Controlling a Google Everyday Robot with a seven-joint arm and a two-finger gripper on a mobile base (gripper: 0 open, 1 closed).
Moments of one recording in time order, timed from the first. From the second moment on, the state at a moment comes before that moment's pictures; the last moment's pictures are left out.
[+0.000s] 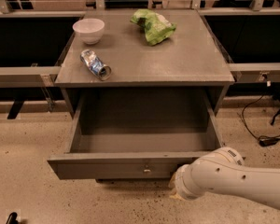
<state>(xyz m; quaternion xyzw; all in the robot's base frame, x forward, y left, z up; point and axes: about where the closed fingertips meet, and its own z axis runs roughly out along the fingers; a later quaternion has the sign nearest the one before) 0.424 -0.124 0.535 -0.68 0.72 0.02 0.18</state>
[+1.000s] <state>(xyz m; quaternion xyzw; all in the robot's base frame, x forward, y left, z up) 0.424 -0.124 0.535 -0.68 0.72 0.02 0.18</state>
